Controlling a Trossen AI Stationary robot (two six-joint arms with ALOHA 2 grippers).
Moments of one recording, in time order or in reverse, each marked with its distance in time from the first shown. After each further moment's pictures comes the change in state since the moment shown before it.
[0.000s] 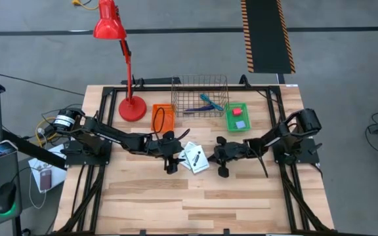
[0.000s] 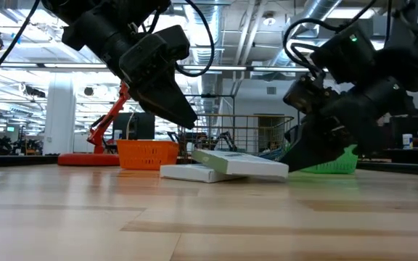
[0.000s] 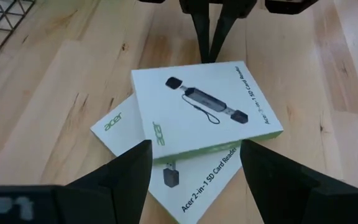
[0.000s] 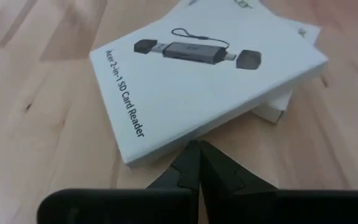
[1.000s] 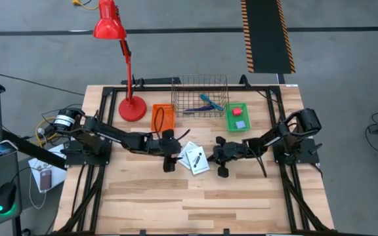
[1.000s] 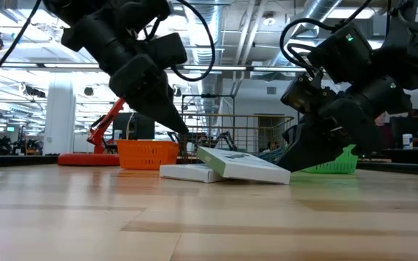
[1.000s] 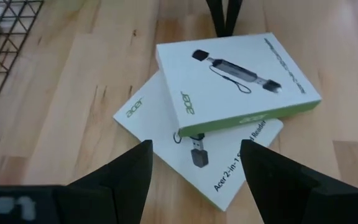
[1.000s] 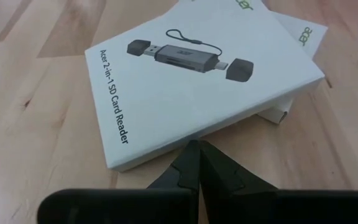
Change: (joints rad) left arm 0.021 0.000 0.000 -0.070 -0.025 0.143; right arm -0.005 -0.003 0.016 -0.033 -0.005 -0.008
